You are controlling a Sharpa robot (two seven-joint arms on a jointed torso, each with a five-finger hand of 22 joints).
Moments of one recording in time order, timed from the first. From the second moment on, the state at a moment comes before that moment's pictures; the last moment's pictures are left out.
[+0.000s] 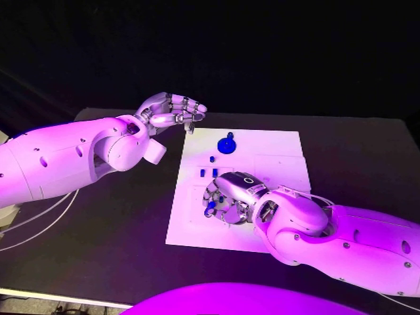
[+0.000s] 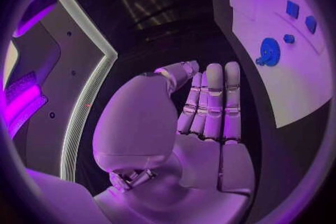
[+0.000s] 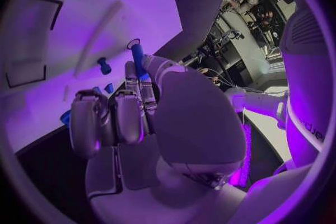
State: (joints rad) left arm 1.20 -0.91 0.00 1.45 -0.28 -0.12 0.32; left_hand 1.40 -0.17 0.59 -0.01 0.23 0.85 0.20 0.29 0.35 0.79 0.14 0.64 0.20 1.04 0.06 1.14 0.47 0.17 0.85 0.15 0.99 0.76; right arm 1.09 -0.60 -0.15 1.75 -1.60 -0.34 -0.33; right_hand 1.49 -0.19 0.51 0.20 0.17 1.08 0.10 0.27 0.43 1.19 0.09 0.22 0.14 1.47 -0.03 1.34 1.23 0.05 1.47 0.08 1.38 1.31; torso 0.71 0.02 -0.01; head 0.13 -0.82
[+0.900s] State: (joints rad) left arm 1.20 -0.91 0.00 1.45 -0.29 -0.12 0.32; left_hand 1.40 -0.17 0.59 -0.01 0.23 0.85 0.20 0.29 0.35 0.79 0.14 0.64 0.20 1.04 0.06 1.14 0.47 0.17 0.85 0.15 0.99 0.76; right arm 1.09 -0.58 -0.15 1.74 -1.63 -0.30 -0.36; right_hand 1.48 -0.19 0.51 0.19 0.18 1.05 0.11 0.27 0.43 1.19 0.09 0.20 0.14 1.47 -0.03 1.34 1.22 0.05 1.47 0.08 1.36 1.31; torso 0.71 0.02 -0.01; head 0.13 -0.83
